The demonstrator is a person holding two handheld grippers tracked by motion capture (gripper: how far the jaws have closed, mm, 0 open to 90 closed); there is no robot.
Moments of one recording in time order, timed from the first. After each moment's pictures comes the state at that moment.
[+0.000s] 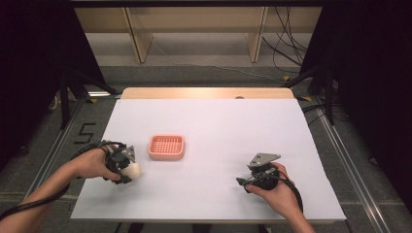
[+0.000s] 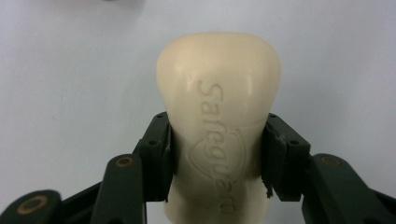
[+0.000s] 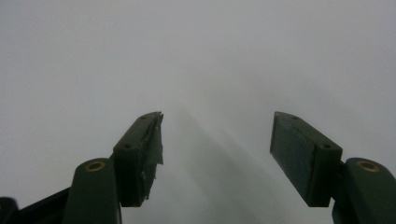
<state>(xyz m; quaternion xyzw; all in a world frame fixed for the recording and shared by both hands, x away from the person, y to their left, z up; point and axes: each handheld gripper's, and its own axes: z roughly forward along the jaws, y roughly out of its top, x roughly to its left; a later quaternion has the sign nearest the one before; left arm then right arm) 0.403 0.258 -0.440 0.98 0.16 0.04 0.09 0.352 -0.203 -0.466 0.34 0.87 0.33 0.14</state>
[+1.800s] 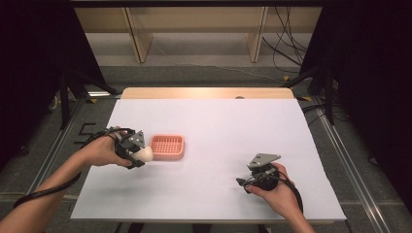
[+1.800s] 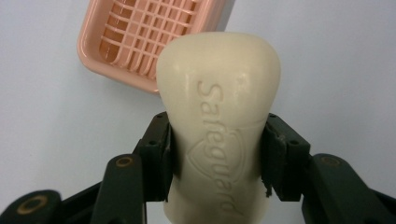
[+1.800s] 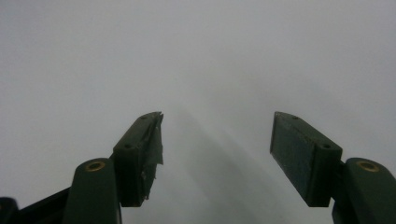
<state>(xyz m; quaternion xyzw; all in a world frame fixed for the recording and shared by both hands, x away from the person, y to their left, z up) 0.427 0.230 -0.416 0.97 0.15 0.09 0.16 0.352 -0.204 -0.466 0.33 0.87 0.33 0.14</state>
